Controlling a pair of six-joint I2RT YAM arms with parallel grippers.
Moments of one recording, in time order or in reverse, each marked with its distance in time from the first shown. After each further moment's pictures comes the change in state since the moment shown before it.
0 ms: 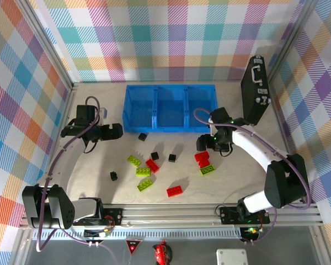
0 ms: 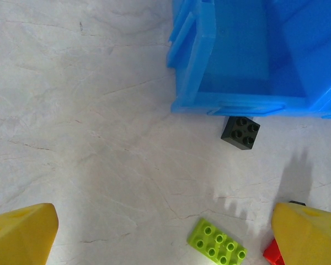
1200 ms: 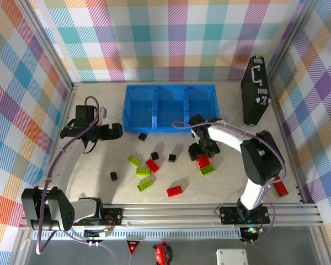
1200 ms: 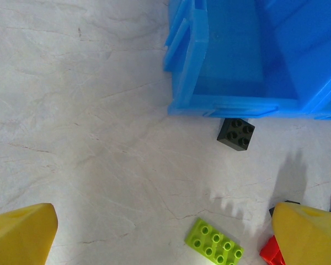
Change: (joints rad) left arm 0.001 -0.018 0.000 -0.001 0.007 0.003; right arm 0.159 0.301 0.106 -0.063 0.189 -0.097
